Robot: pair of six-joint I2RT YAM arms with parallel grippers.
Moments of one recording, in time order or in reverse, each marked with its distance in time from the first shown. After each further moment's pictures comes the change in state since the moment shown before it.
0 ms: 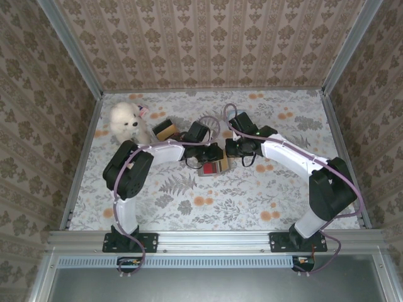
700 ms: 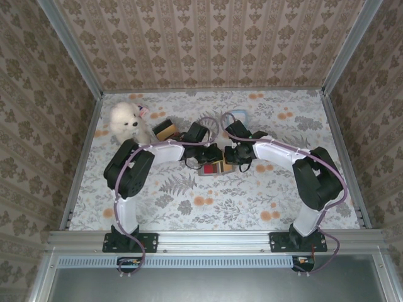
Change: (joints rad) left arm 0.015 -0.011 -0.007 0.001 0.028 -0.024; right arm -0.005 0.138 -0.054 0.062 -0.010 0.080
